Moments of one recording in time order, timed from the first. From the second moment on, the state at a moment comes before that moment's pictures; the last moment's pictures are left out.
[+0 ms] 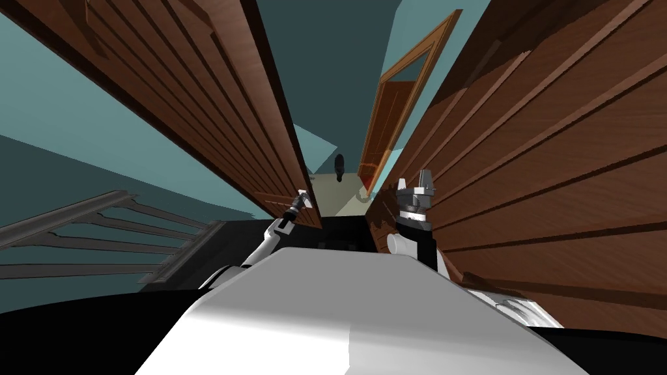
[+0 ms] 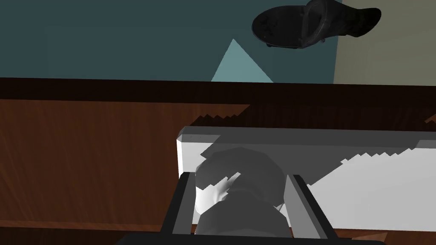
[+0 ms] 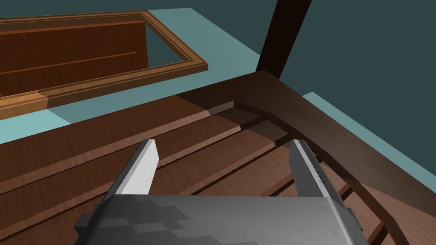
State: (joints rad) arm 0.00 0.44 -0.11 -1.17 -0.10 -0.47 0.53
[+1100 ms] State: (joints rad) arm 0.10 0.57 -0.17 -1.21 -0.13 -0.62 0.65
